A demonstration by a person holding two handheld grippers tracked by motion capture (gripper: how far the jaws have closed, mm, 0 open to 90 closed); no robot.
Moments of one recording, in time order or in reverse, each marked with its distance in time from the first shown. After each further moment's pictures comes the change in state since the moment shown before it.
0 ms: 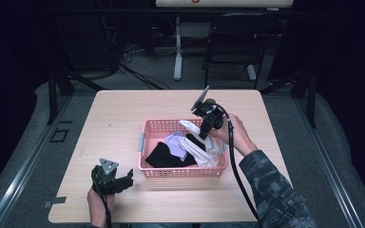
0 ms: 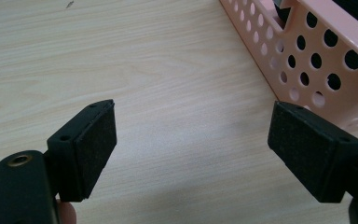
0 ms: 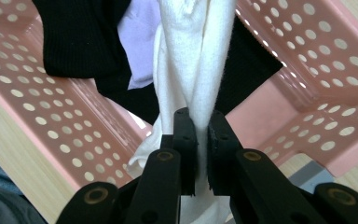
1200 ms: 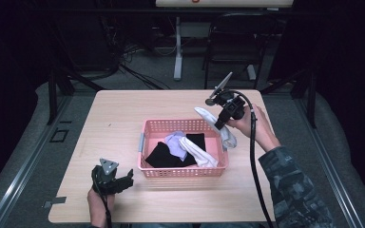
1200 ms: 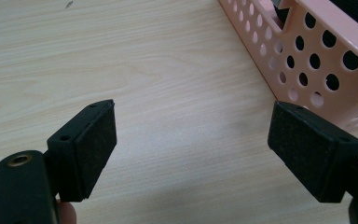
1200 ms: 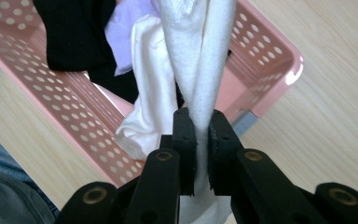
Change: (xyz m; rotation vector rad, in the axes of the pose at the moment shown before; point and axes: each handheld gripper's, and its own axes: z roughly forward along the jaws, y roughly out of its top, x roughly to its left) left arm 0.000 0.000 0.000 -0.001 -0.003 -0.002; right arm -0.023 -0.032 -0.062 -0.078 -0.046 0.042
